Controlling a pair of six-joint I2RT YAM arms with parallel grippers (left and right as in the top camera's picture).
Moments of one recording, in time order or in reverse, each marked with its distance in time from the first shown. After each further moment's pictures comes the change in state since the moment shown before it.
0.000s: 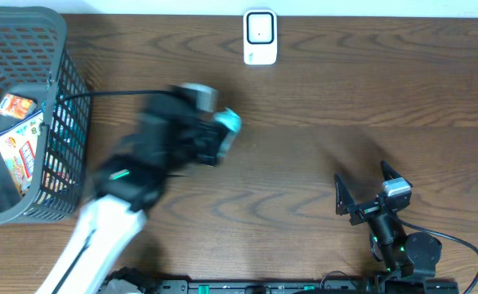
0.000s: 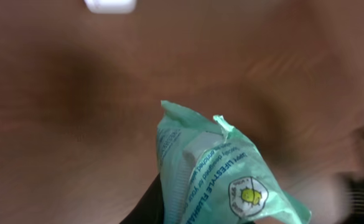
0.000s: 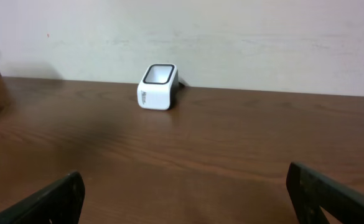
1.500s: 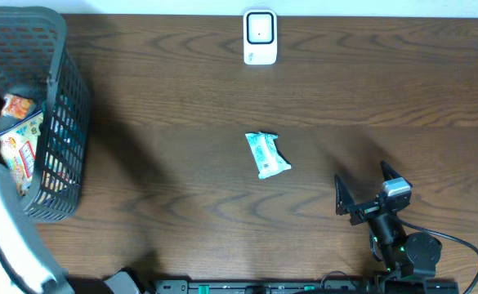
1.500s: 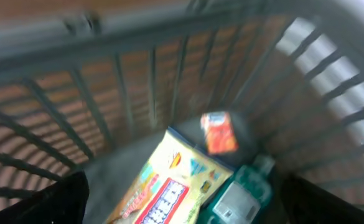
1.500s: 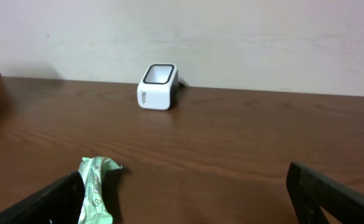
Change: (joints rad) left arm 1.133 0.166 0.379 -0.172 -0.469 -0.065; right arm 0.000 0.000 0.000 0.000 0.000 0.000
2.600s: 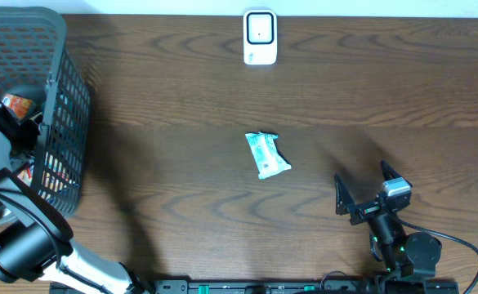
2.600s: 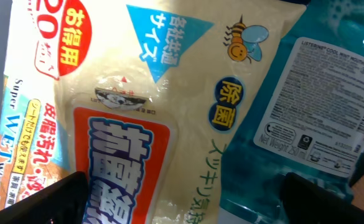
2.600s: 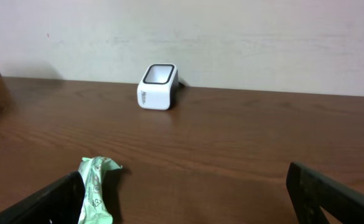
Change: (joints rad) left arm 0.042 0.495 -0.030 -0.066 0.329 0.323; right arm 0.000 0.000 0.000 0.000 0.000 0.000
